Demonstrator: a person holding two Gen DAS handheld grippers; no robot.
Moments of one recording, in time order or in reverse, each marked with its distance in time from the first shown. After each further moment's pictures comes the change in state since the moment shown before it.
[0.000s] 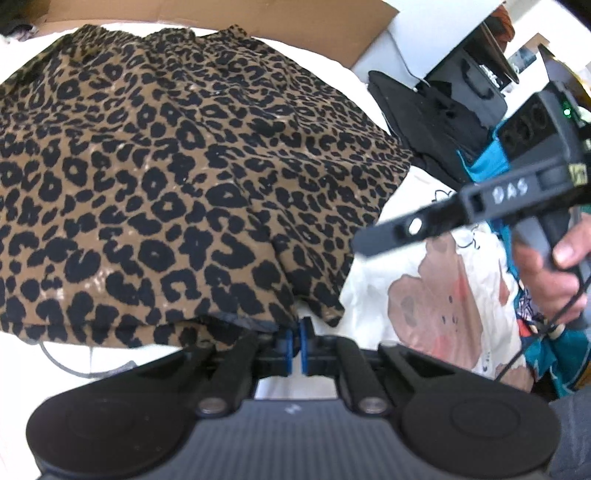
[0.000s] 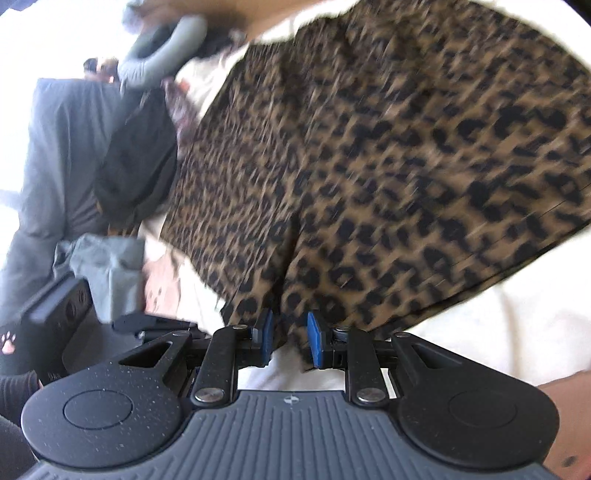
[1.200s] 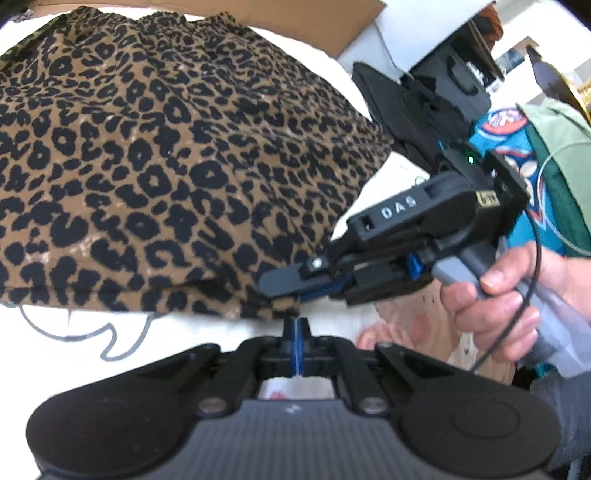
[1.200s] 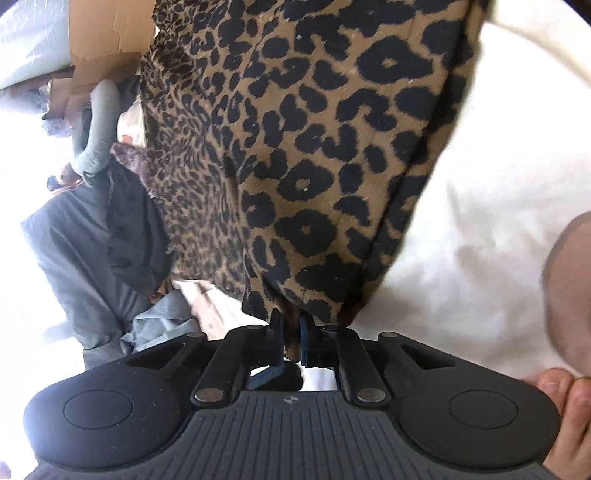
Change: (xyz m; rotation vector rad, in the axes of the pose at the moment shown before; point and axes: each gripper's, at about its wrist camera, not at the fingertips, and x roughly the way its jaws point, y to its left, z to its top) left arm -0.008 0.005 -0.022 0.006 0.026 -0.055; right arm 0.065 -0.061 -0.050 0.569 0.017 0.245
